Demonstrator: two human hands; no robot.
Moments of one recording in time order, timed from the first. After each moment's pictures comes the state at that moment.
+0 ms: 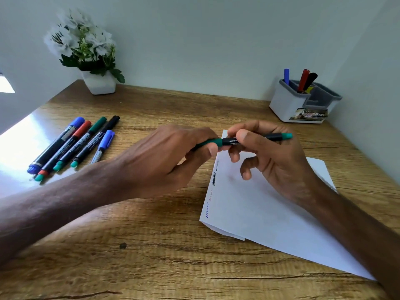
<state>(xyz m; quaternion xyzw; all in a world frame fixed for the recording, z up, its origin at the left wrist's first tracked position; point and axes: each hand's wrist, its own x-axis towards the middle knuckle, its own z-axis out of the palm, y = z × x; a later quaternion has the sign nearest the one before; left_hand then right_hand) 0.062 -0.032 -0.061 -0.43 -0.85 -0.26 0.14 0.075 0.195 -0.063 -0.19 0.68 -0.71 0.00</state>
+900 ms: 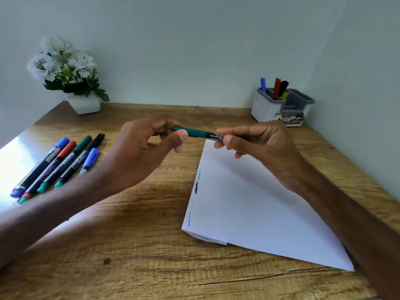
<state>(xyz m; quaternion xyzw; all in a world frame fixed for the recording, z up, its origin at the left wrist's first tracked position) 0.043 -0.029 -0.065 -0.29 -0.80 -0.50 0.14 0.060 0.234 -0.057 -0.20 0.79 -0.58 -0.10</state>
